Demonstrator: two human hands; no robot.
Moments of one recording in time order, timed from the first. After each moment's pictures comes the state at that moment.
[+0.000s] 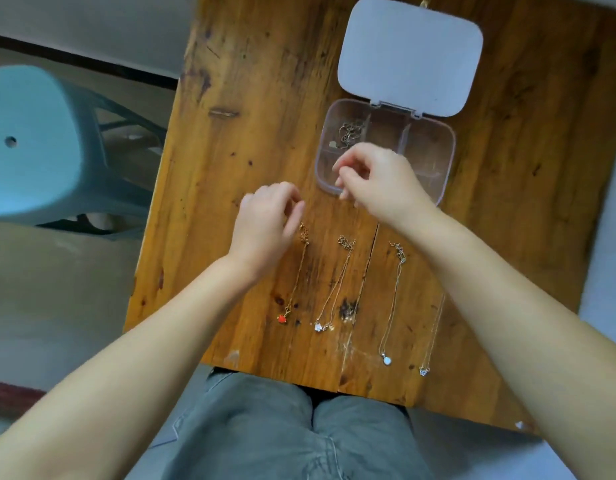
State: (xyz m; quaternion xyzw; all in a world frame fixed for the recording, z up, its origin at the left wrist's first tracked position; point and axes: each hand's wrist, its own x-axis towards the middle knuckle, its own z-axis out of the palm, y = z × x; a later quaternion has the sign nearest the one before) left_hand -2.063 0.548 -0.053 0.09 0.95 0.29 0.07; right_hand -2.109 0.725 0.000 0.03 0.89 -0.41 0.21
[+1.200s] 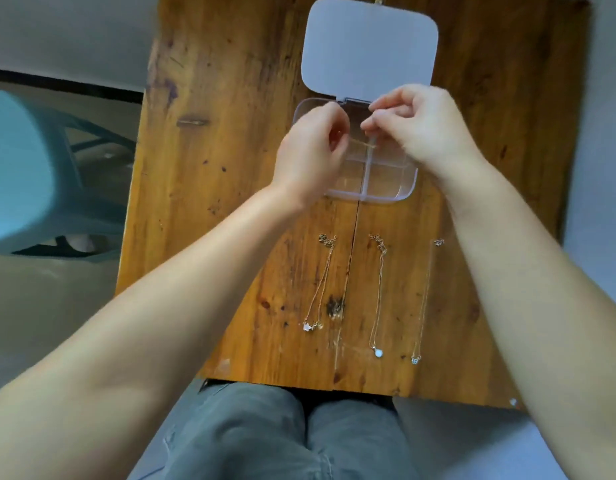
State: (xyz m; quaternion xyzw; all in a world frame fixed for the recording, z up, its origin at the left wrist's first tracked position) left_hand -2.137 0.631 -0.014 0.12 0.90 0.42 0.04; right_hand -2.140 0.781 0.026 0.14 0.84 -0.51 0.12
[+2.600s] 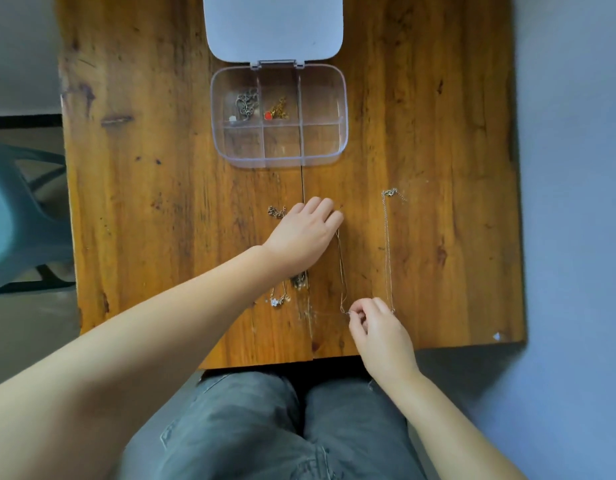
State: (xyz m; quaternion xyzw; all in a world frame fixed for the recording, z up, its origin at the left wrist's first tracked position) left_hand -2.021 0.666 -0.091 0.46 0.87 0.09 0.14; right_hand -1.838 0.770 -0.059 0.22 0.90 -0.32 0.21
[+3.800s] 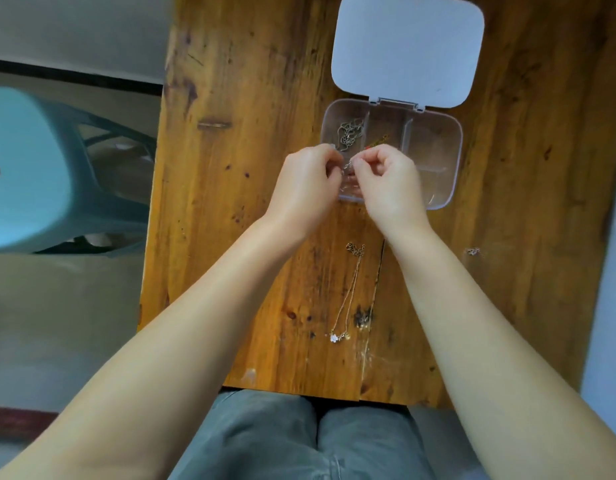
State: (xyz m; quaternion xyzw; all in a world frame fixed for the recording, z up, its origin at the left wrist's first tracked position) left_hand -2.129 0.594 -0.021 0.04 0.91 0.39 0.15; right_hand -2.109 0.708 -0.022 0.24 0.82 -0.51 0.09
